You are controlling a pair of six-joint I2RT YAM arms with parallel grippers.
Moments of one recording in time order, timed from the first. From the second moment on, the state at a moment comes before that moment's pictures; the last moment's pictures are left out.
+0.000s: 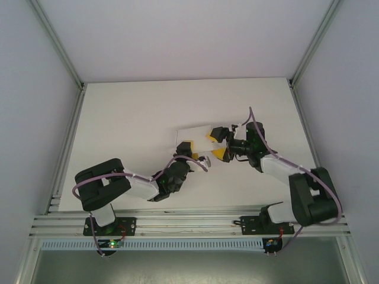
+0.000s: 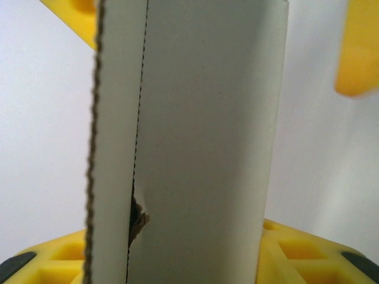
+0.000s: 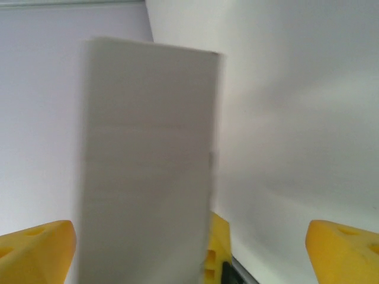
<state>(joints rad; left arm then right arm) -1.05 1.70 0.57 0.97 -0.64 0.99 0.23 1.33 0.55 0.29 -0.87 1.22</state>
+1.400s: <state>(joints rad) -0.80 1.46 1.06 -0.67 0.17 0.51 0.36 0.86 0.50 0.06 -0.58 0.32</state>
